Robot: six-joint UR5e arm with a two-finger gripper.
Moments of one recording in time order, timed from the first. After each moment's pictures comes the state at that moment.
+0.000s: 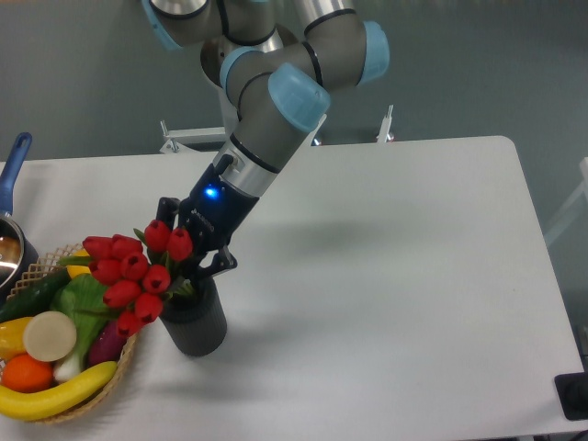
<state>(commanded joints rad) 2.40 -1.76 -1.80 -0.69 0.70 0.95</state>
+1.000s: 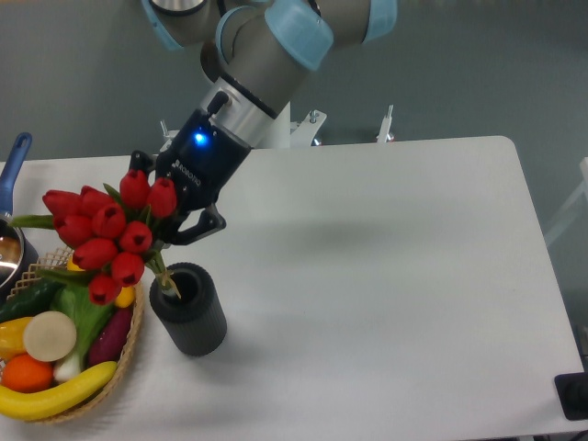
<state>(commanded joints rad) 2.42 -1.68 -1.68 -0.69 0.62 0.75</state>
